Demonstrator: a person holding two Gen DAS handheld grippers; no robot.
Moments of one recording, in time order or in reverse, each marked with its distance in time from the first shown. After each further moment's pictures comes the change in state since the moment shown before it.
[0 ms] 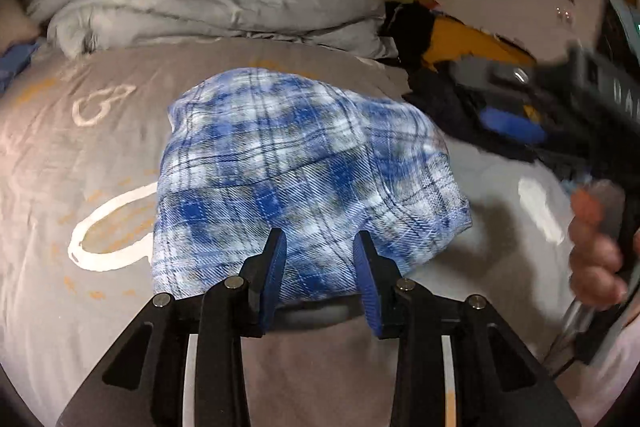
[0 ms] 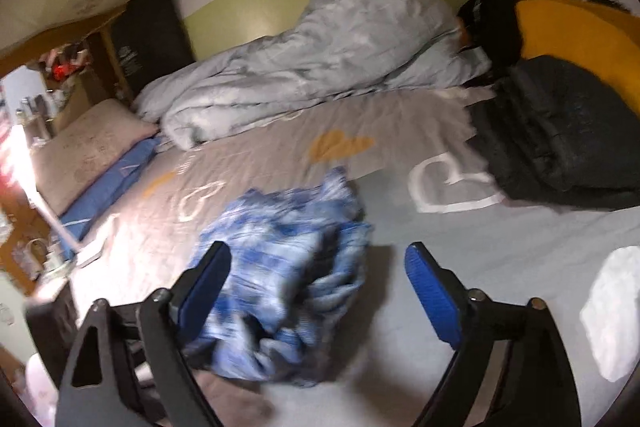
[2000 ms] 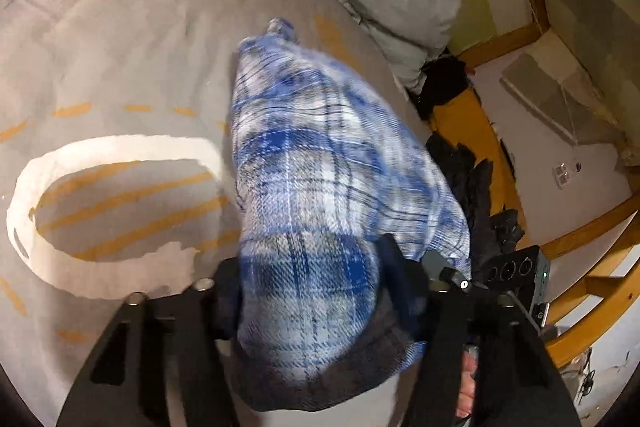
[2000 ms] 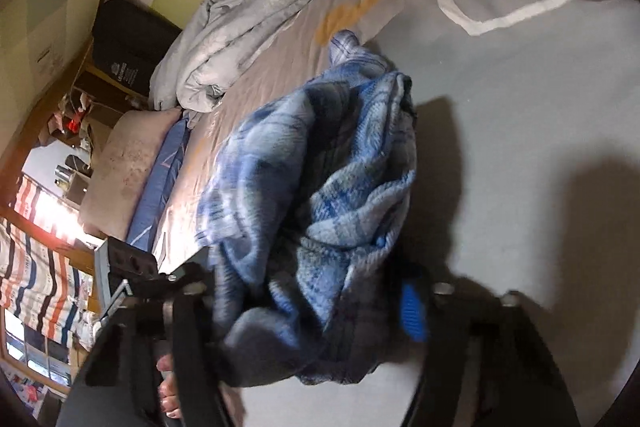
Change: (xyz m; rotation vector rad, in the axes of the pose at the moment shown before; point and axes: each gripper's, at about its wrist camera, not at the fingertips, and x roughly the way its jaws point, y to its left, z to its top) left arm 0.049 0.123 0.024 -0.623 0.148 -0.349; right arm 0.096 -0.036 -0.047 0.377 0.302 0.252
